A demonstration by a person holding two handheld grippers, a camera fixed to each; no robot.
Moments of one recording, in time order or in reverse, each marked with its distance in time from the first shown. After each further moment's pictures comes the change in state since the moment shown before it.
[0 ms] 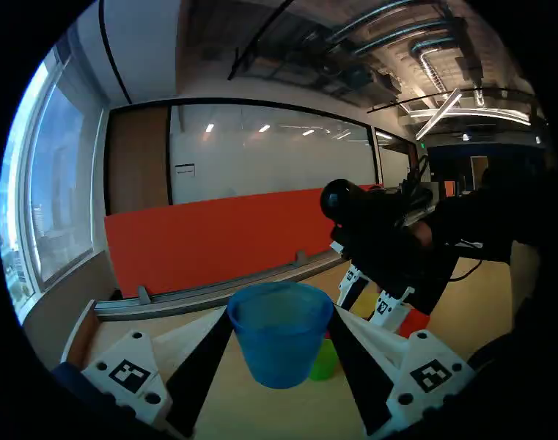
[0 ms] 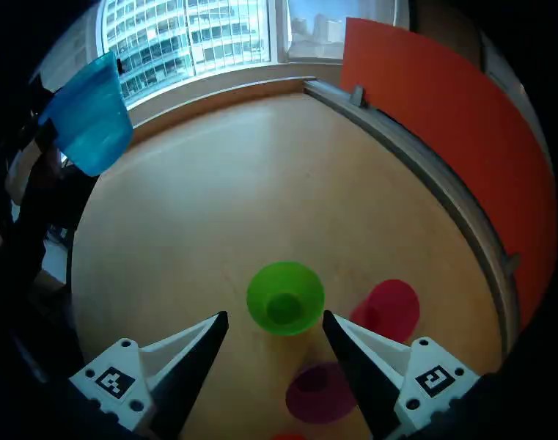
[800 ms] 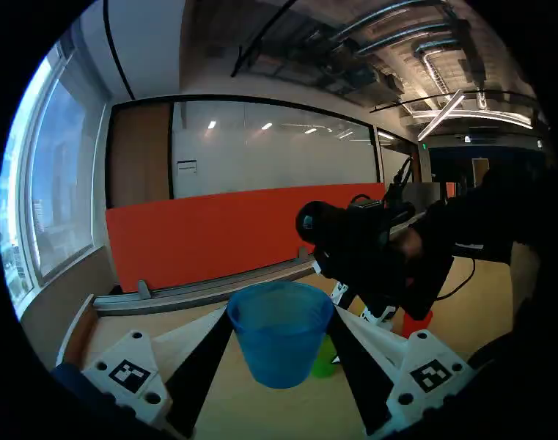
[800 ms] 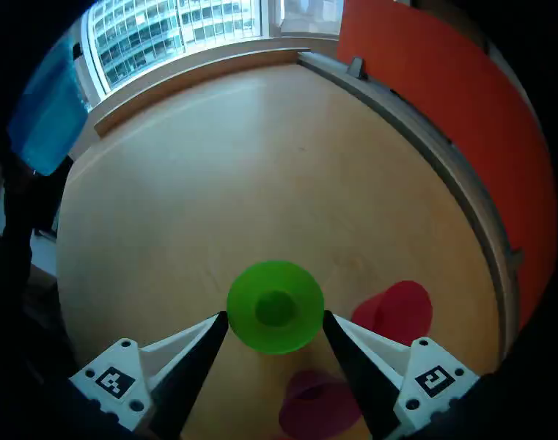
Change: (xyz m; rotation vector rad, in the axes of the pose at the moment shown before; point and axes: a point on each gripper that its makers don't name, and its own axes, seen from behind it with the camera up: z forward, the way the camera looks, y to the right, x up) left arm -0.011 -0.008 0.001 0.002 -0.009 -0.016; right arm -0.009 0.009 0.032 -0.033 -0.124 0.015
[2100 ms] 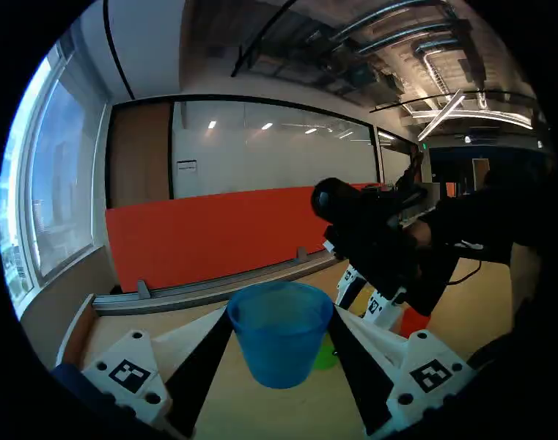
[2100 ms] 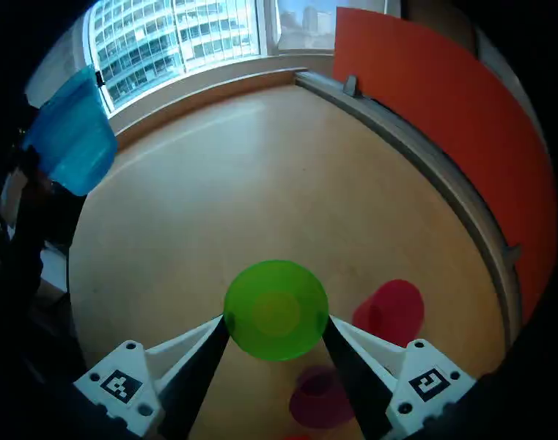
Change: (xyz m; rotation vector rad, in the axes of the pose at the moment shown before) left arm 0.002 0.006 0.000 0.001 -0.002 0.000; right arm 0.010 -0.010 -0.031 0.023 0.103 0.030
